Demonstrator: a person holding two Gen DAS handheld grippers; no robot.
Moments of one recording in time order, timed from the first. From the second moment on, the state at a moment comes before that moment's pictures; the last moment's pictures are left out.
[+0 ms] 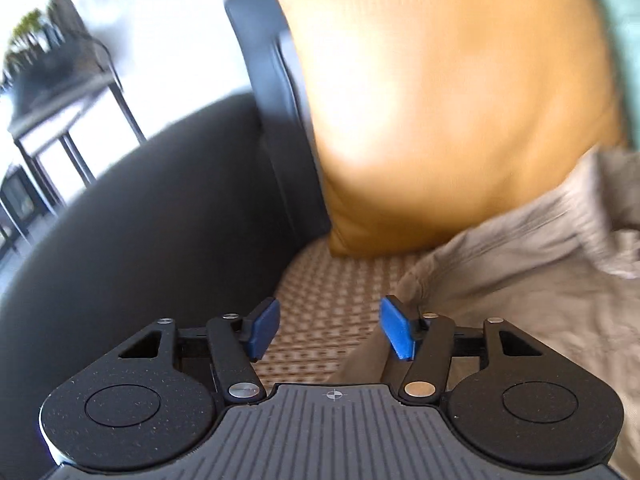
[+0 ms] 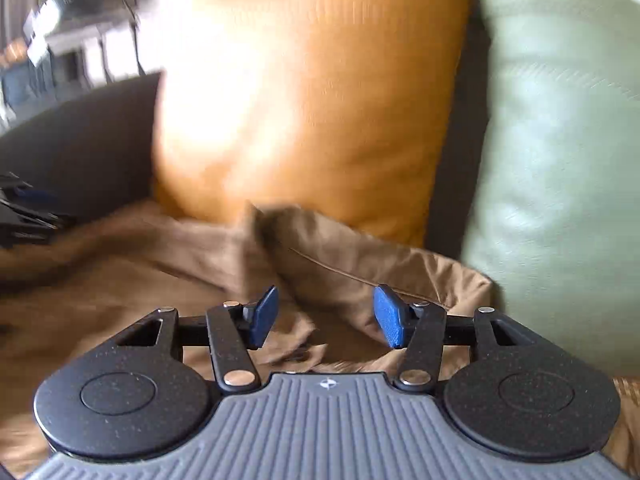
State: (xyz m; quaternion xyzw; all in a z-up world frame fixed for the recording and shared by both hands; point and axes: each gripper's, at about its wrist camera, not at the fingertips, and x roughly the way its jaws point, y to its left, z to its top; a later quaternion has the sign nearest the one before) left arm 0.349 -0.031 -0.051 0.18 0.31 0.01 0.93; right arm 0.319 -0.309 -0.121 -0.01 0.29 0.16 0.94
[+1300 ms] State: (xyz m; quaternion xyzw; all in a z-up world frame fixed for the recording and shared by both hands) left arm -0.053 0.027 -0.136 0.12 0.35 -0.05 0.93; right arm -0.033 -0.232 -0.195 0.22 0.39 0.30 0.84
